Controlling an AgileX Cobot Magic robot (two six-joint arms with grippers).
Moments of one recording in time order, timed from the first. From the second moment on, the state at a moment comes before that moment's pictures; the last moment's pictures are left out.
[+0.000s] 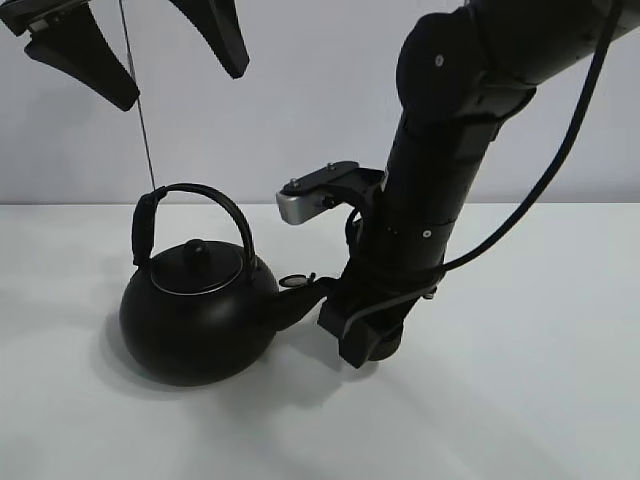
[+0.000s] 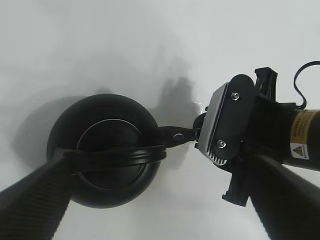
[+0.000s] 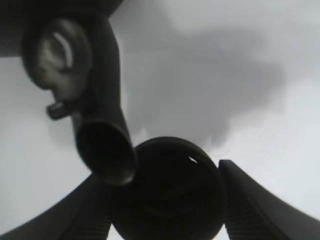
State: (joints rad) left arm -0.44 1.67 -1.50 -0.31 1.00 -0.02; right arm 0.54 1.99 -1.24 0.08 0.66 -0.44
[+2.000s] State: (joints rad) left arm -0.44 1.67 -1.50 -0.31 1.00 -0.02; right arm 0.24 1.69 -1.44 0.28 0.92 0.01
